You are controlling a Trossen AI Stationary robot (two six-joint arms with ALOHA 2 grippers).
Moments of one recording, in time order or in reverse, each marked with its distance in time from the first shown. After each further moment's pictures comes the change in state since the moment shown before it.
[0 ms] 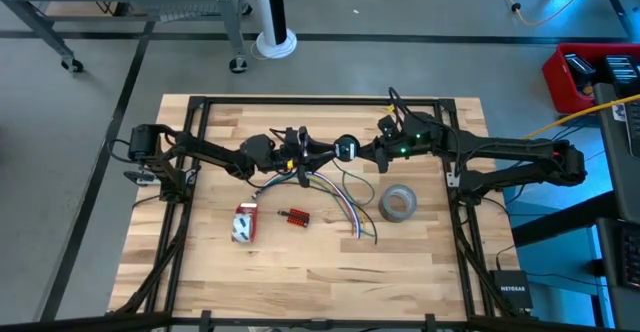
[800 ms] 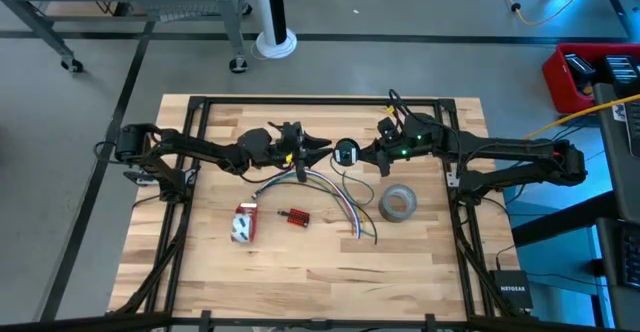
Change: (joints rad) left arm 0.007 -0.103 -0.001 -0.197 -0.005 0.007; right arm 0.001 -0.002 0.002 0.012 -0.018 -0.028
